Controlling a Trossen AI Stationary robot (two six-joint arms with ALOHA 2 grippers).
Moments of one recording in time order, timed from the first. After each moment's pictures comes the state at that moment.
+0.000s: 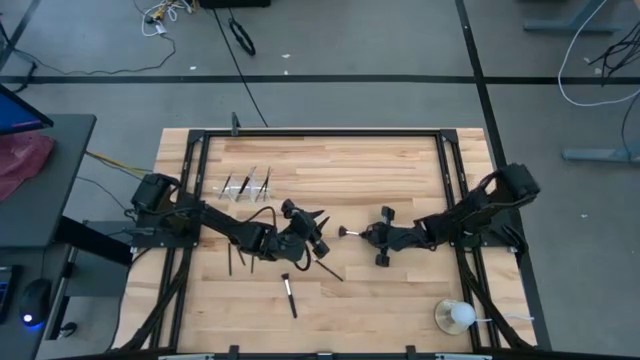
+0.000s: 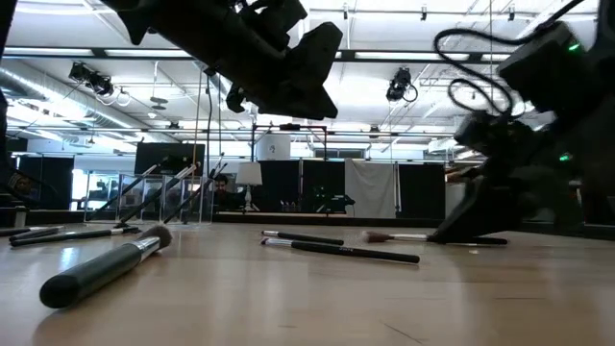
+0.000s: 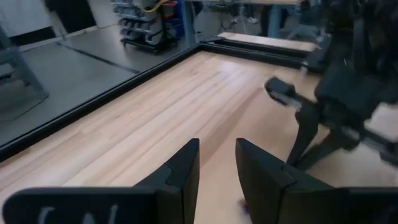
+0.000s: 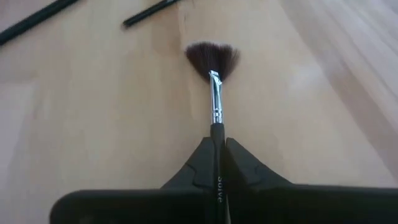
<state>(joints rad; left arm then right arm) -0.32 1.79 0.96 0.37 -0.95 -0.33 0.30 1.62 0.31 0.57 0.41 0.20</state>
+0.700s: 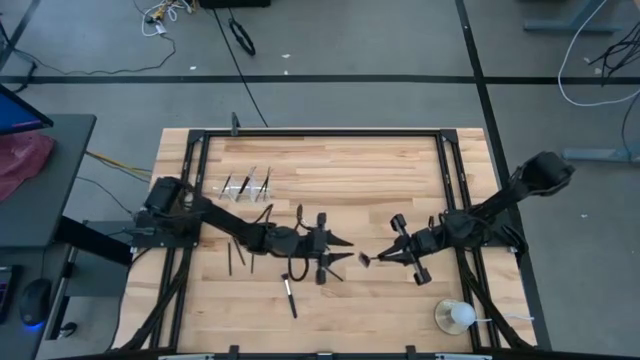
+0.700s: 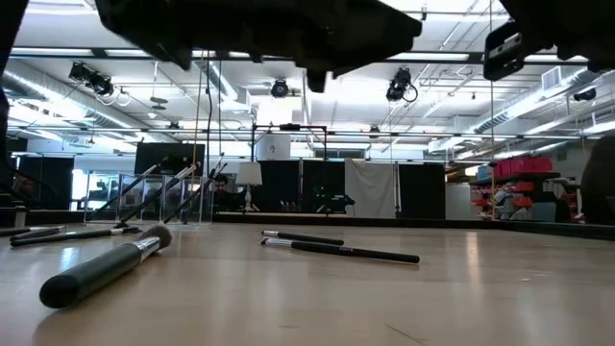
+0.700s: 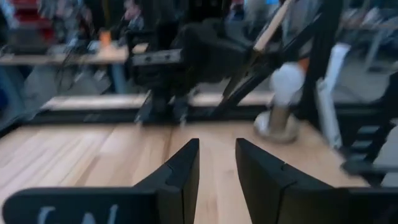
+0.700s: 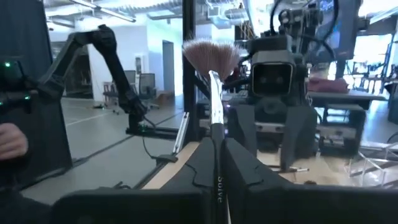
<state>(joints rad) -0.28 1.89 0.96 0.90 -0.28 -0.01 0.50 1.25 0.15 1.26 0.15 -0.03</state>
